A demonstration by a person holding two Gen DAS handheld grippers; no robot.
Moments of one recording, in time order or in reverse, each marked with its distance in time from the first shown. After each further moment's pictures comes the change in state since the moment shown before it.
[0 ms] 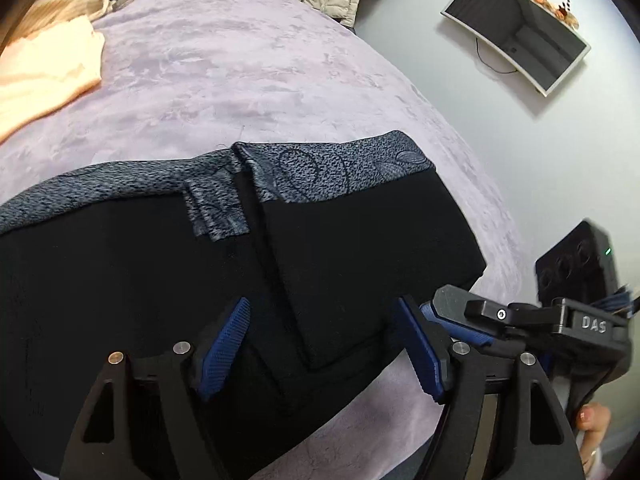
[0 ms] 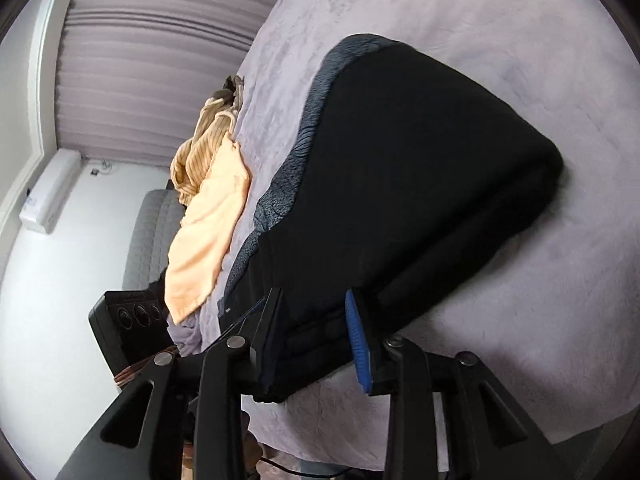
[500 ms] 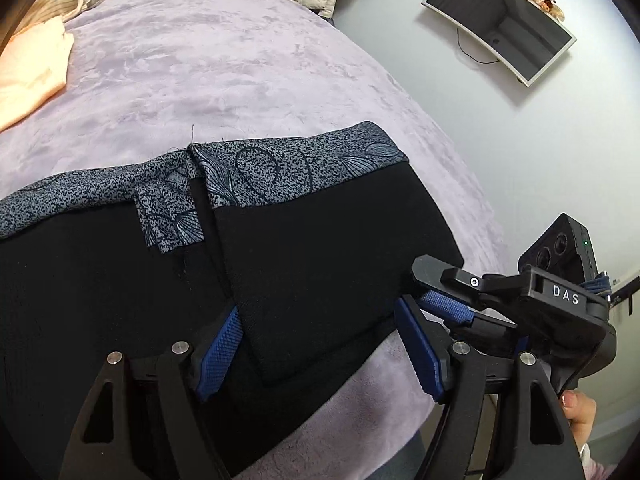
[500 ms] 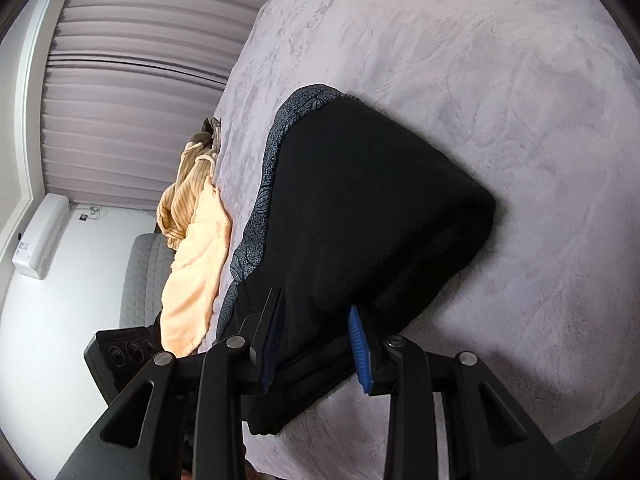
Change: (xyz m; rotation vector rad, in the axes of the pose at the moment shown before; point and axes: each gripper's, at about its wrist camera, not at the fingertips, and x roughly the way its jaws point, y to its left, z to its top) left arm 0.012 -0.019 0.006 0.039 0.020 -0.038; right arm -0.013 -0.016 0.010 0.082 -0.122 -0.044
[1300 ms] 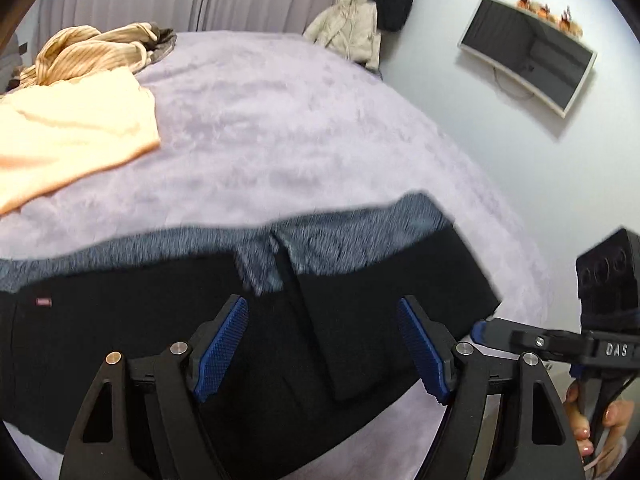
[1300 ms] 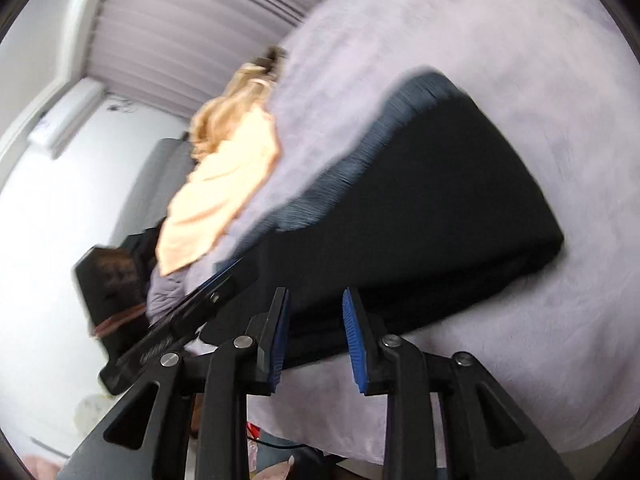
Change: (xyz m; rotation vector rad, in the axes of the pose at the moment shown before) left arm -0.071 0.013 0.000 -0.002 -0.208 0.202; right arm -0.015 0.067 -0.010 -0.397 0.158 0.050
